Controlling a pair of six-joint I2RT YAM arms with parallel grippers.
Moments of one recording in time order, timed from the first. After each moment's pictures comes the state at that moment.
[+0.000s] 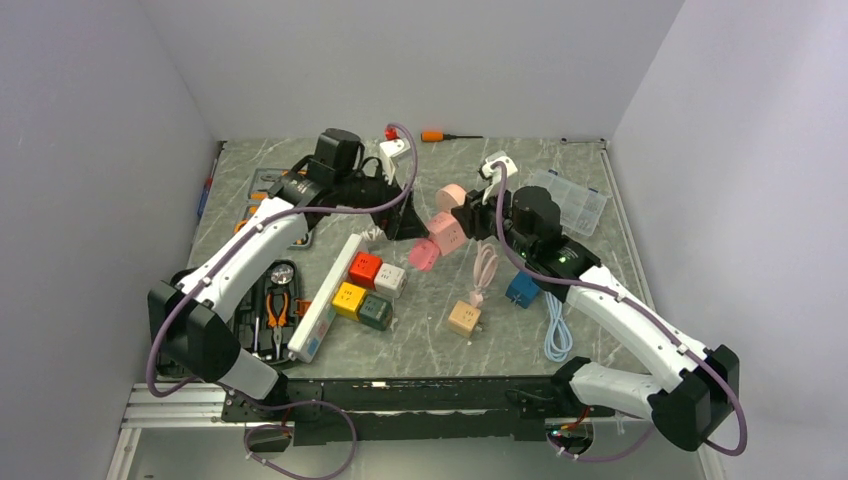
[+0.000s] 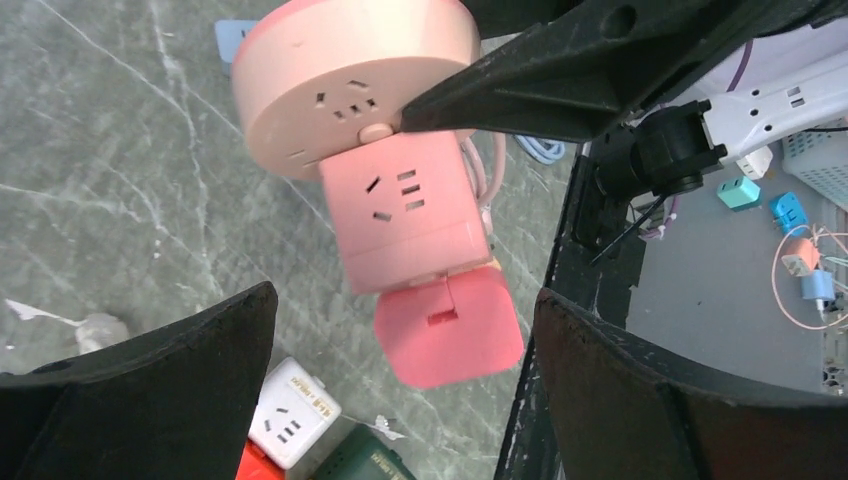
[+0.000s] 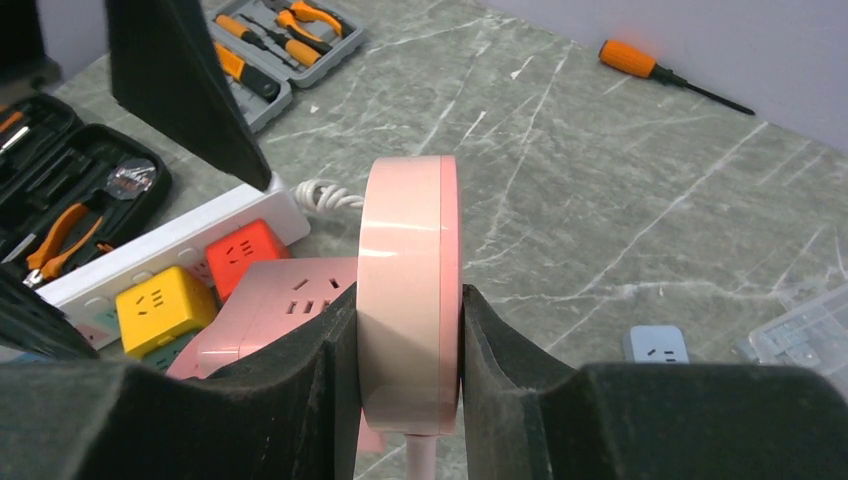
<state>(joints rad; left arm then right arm) -0.50 1.50 1.47 -0.56 0.80 0.06 0.61 1.09 0.95 -0.07 -0.02 0.07</state>
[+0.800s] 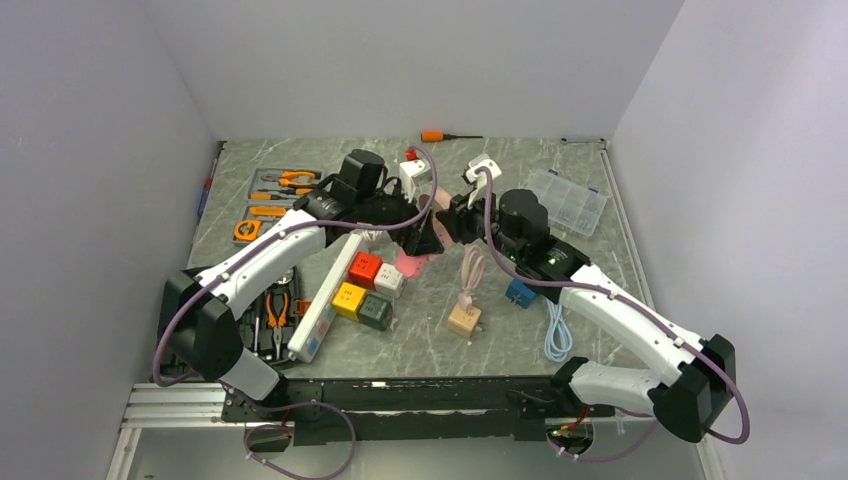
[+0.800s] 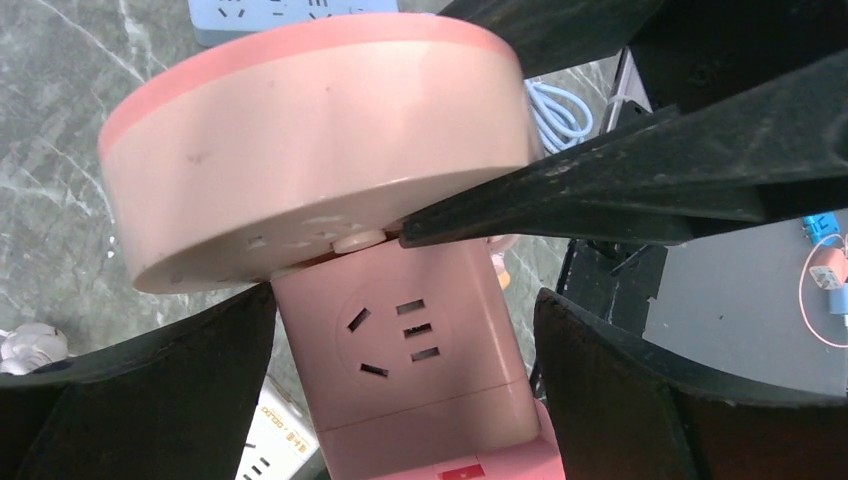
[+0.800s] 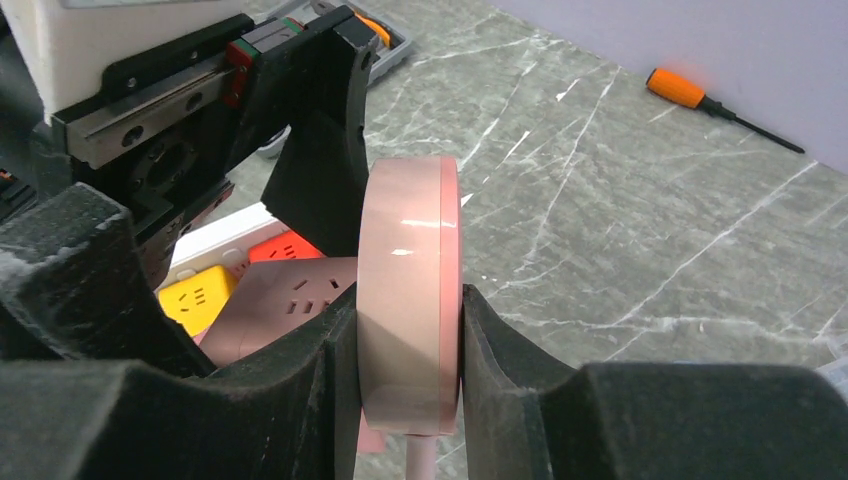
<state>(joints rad) -0.62 1.52 1.33 -0.38 0.68 -0.03 0.70 1.13 0.97 -0.04 -0.02 0.06</state>
